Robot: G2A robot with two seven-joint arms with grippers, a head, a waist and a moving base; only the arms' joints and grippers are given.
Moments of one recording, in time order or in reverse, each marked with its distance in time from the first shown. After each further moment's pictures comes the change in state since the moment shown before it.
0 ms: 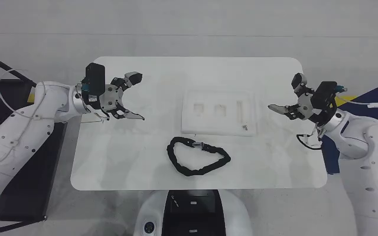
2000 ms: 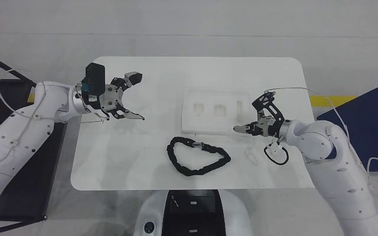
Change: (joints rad) left arm 0.000 0.000 0.000 0.000 0.000 0.000 0.000; right arm 0.022 -0.005 -0.296 -0.139 0.409 0.573 0.816
